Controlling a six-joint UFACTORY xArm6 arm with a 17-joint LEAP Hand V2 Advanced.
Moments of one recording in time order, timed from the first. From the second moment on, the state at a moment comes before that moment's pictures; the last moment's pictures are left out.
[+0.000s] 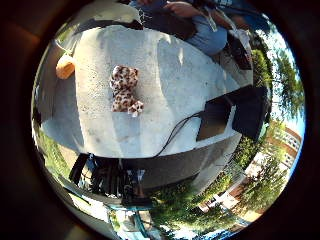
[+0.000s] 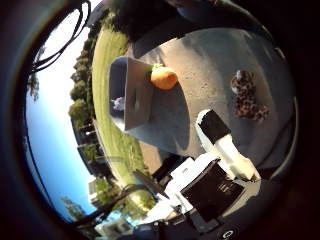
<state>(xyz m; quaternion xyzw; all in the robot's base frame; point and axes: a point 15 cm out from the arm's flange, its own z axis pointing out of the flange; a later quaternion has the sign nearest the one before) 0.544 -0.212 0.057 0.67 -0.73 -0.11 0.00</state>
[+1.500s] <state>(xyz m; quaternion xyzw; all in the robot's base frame) 0.481 -0.188 -0.039 0.61 -0.75 -0.21 0.10</state>
